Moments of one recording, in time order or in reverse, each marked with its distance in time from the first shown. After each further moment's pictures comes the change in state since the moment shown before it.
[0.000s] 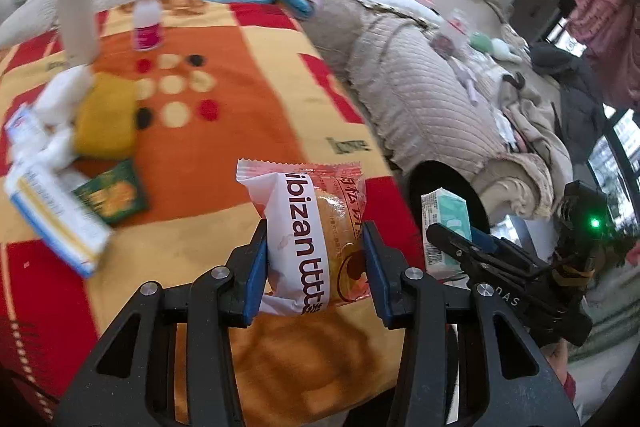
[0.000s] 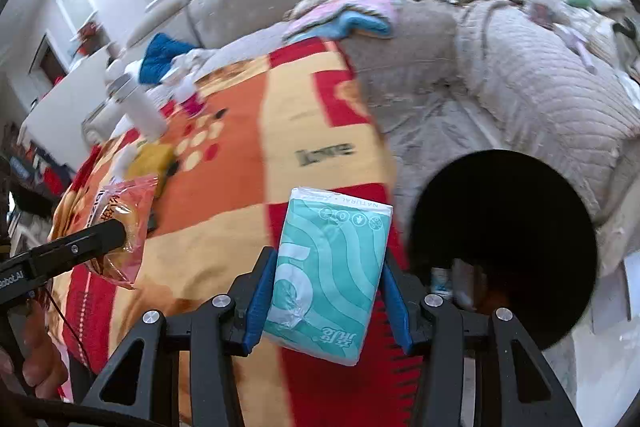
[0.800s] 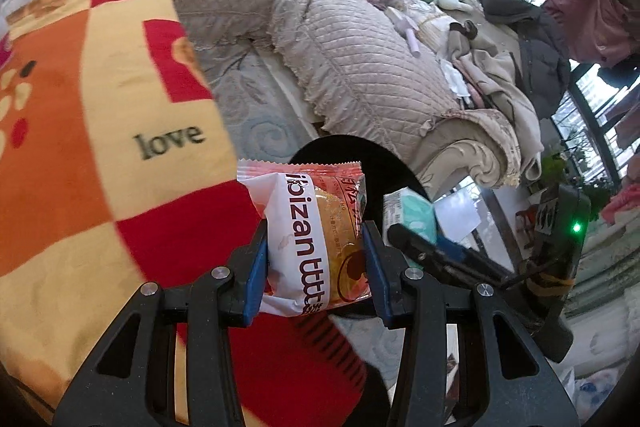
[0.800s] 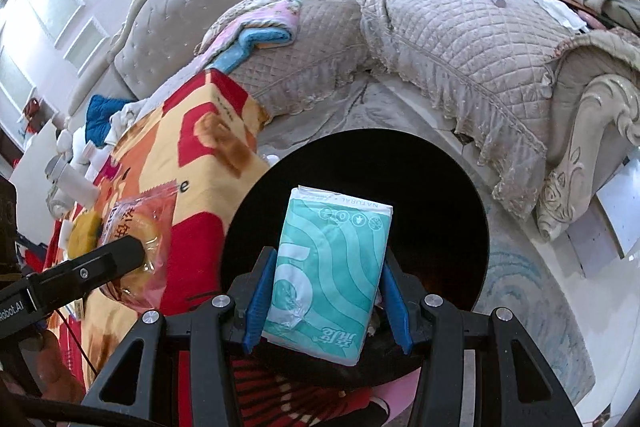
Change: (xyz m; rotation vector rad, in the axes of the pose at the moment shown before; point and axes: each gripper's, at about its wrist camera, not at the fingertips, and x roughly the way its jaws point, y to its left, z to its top) left arm 0.114 -0.113 0.019 0.106 0.126 -0.182; right arm -0.001 -0.128 -0.003 0.247 -0.025 -0.090
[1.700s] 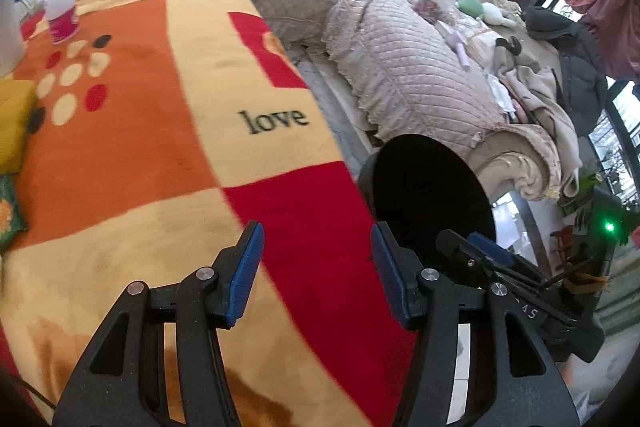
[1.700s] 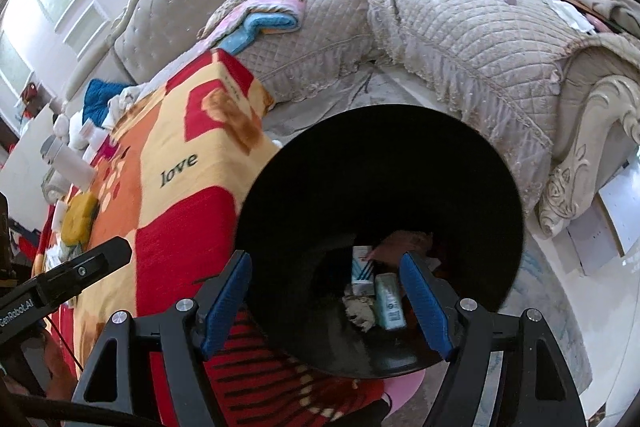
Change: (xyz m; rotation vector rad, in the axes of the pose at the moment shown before) left arm -0.027 0.049 -0.027 -0.058 -0.048 0.177; right arm 0.011 0.036 -0.017 -0.055 0.043 -0.007
